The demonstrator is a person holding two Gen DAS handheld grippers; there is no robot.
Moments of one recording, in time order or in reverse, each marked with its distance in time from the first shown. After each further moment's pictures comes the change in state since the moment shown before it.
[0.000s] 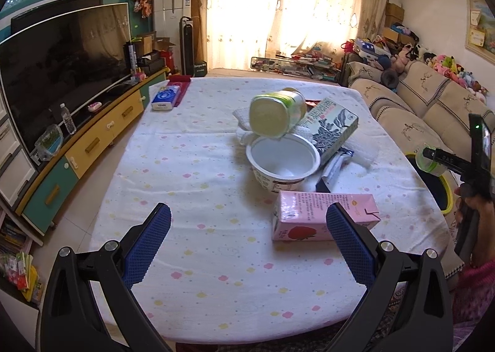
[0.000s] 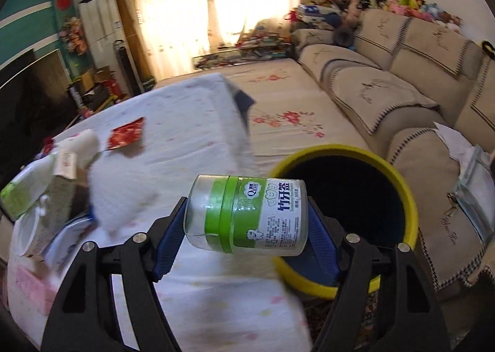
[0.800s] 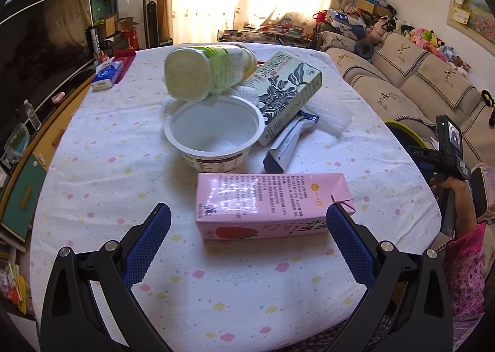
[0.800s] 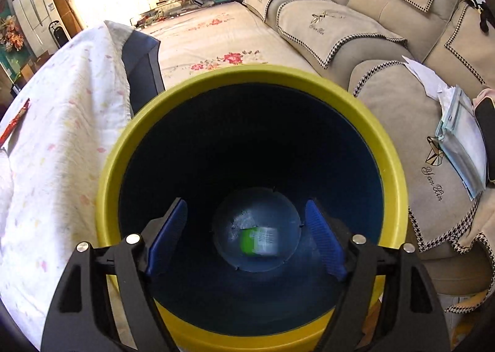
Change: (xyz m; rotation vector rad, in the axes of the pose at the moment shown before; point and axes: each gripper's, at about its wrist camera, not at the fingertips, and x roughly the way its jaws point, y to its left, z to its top) left arm 0.066 -0.058 -0.005 0.064 0.128 -0.135; right arm 0.098 -0.095 -0.022 0.119 0.238 -0.154
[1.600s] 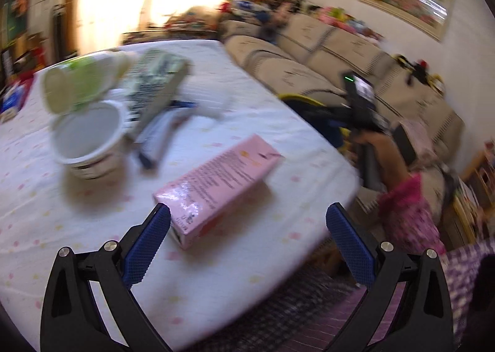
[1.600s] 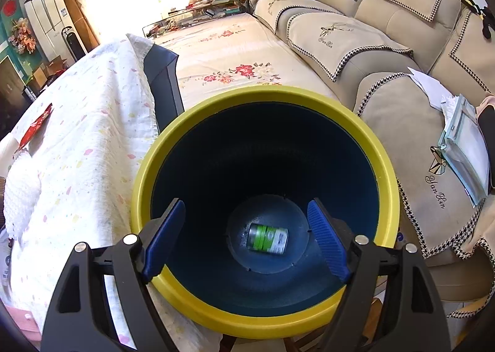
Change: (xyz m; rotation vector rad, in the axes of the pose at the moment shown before) left arm -0.019 -0.055 -0.013 0.235 0.032 -0.453; right arm -0.030 0.008 0.005 -0.012 -0.044 0.052
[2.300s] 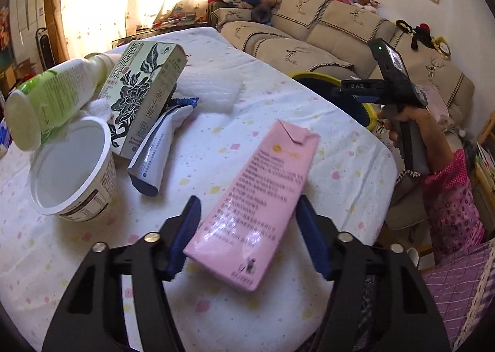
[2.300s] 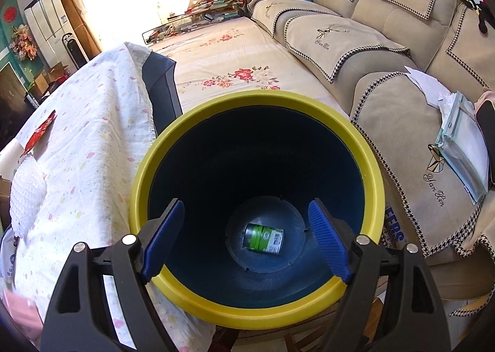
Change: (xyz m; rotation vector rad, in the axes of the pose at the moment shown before) left arm 0.050 0.029 0.018 0.110 0.077 0.098; right arm -0.008 -0.016 -0.003 0.022 -0.014 0.009
